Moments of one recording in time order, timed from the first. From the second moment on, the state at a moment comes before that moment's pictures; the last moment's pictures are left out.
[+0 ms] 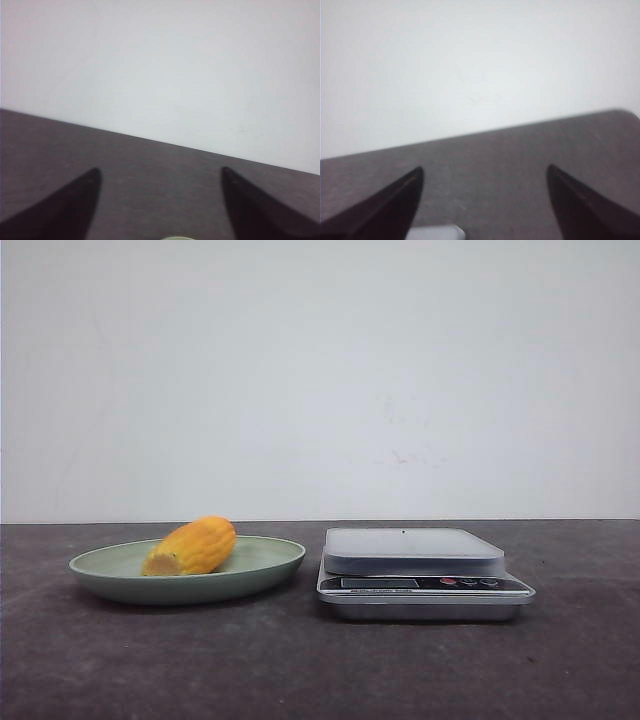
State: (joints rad) left arm 0.01 0.61 0.96 -0.39 0.16 -0.28; right arm 0.02 0.48 0.85 -0.40 -0.15 0.26
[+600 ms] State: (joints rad) left arm -0.28 1.16 1.14 -0.54 0.13 -0.19; right arm 0.09 0.61 1.00 -0.56 -0.21 0.19
